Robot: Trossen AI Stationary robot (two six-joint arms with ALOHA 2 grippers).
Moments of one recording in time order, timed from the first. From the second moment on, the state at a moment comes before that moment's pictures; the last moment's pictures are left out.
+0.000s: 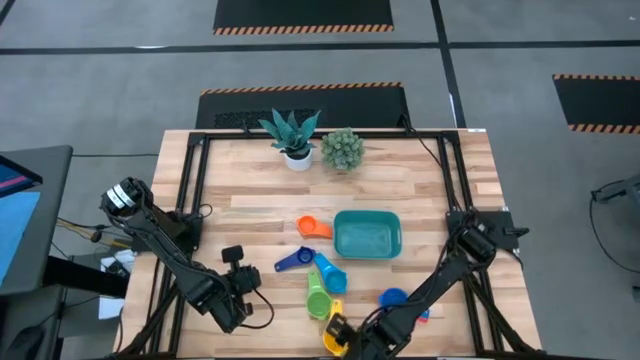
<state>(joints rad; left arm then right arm) -0.83 1.62 0.99 -0.85 -0.56 -0.99 0.73 2.20 1.73 -0.57 0.10 -0.24</state>
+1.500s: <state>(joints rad) -0.83 1.62 0.99 -0.79 -0.57 -0.94 0.75 2.23 2.01 -0.94 0.28 0.46</state>
